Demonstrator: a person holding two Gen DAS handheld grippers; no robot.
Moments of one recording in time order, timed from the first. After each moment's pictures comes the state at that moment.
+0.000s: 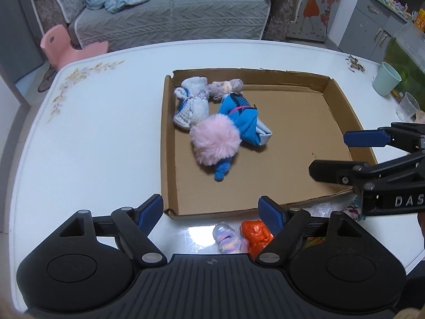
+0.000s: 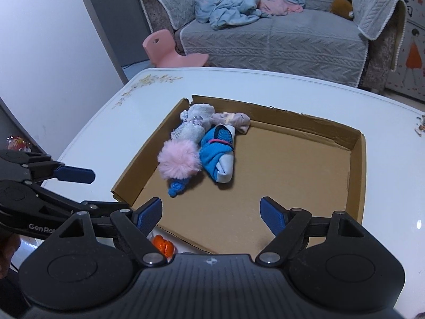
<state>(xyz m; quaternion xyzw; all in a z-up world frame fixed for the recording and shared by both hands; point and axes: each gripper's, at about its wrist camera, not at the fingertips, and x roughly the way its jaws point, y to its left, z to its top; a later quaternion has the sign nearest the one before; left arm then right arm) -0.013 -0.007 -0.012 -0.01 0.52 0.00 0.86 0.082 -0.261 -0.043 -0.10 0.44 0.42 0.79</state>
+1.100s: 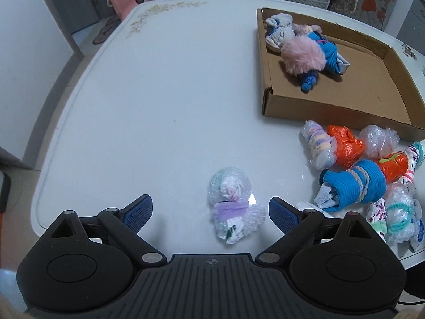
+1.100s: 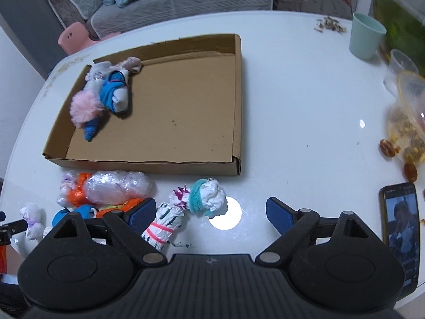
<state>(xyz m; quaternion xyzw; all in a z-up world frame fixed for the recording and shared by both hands) -0.115 0.050 -0.059 -0.03 0.55 0.12 0.83 0.066 -0.360 -0.078 -0.06 0.54 0.24 0.80</state>
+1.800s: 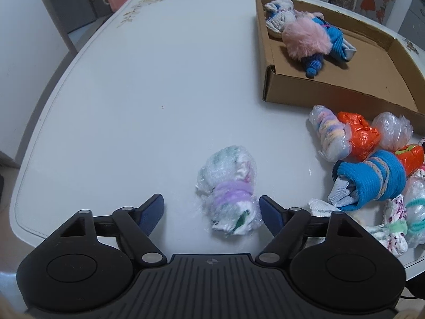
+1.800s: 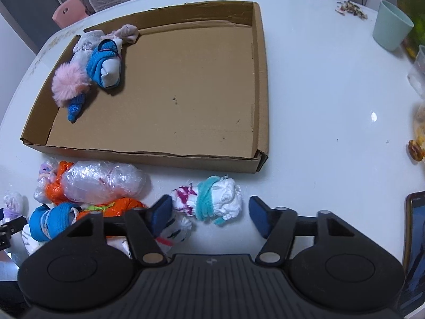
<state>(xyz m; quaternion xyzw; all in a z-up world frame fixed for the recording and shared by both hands) -0.112 0.045 -0.090 -0.03 0.55 0.12 0.83 0.077 -0.340 -0.111 -0.09 0.57 0.24 0.78</state>
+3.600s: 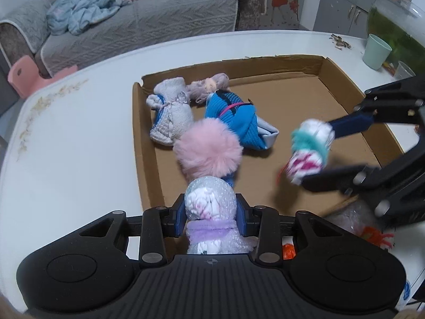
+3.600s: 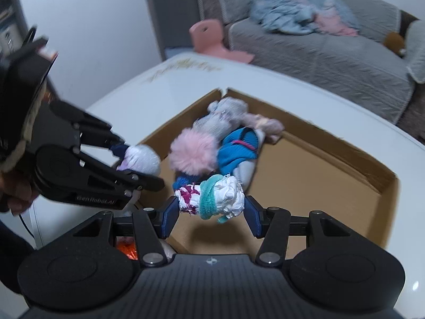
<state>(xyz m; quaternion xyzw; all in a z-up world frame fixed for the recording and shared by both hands) 0.038 -0.012 -0.066 0.06 0.50 -0.06 0.86 0.089 -0.237 -0.062 -0.19 0.39 0.52 0.74</state>
